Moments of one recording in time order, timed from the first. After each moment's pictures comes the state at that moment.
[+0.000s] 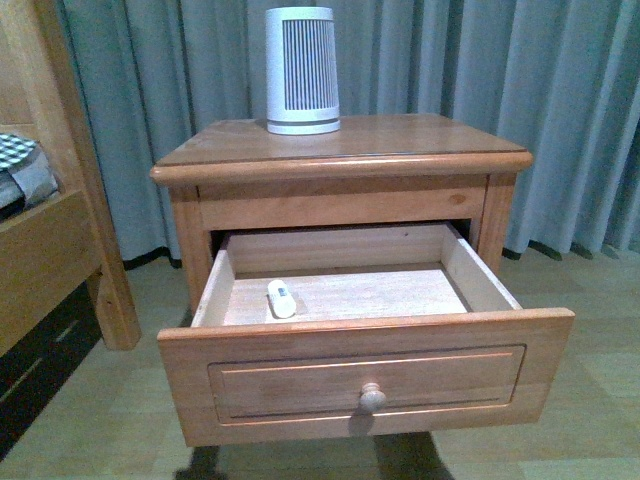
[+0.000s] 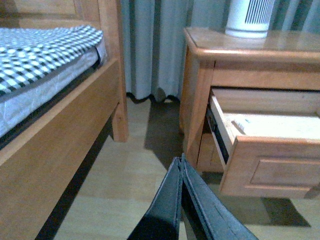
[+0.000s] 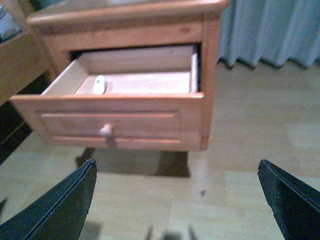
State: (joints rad) left arm 0.00 0.02 0.01 0.01 0.00 -0.01; right arm 0.05 0.42 0.22 0.02 -0.15 0.09
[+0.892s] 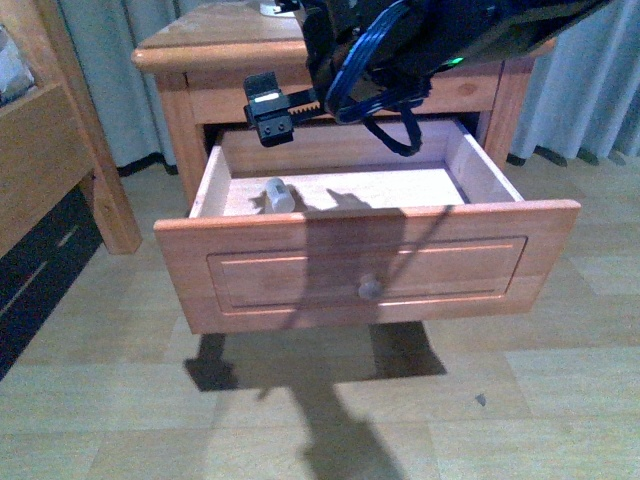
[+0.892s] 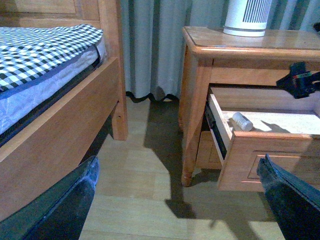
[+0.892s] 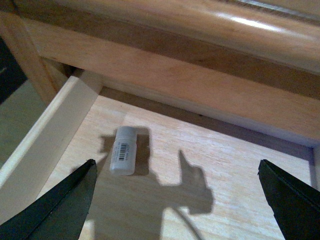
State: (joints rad) left arm 0.00 0.01 0.01 0.00 0.00 -0.01; right arm 0.43 2.26 1.67 0.17 0.18 -0.03
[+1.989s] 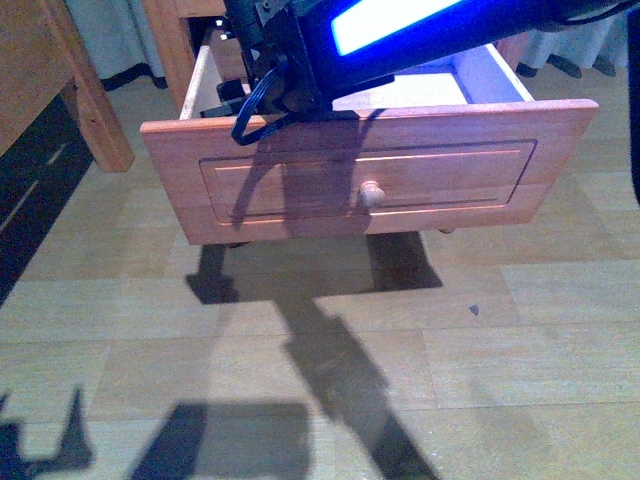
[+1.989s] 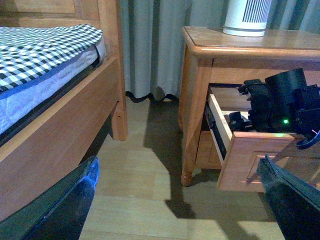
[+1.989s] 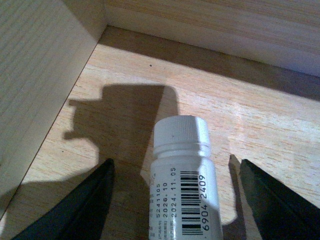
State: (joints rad) left arm 0.00 0.01 0.01 0.00 0.00 -0.01; right arm 0.48 2.89 2.39 -0.05 0.24 0.06
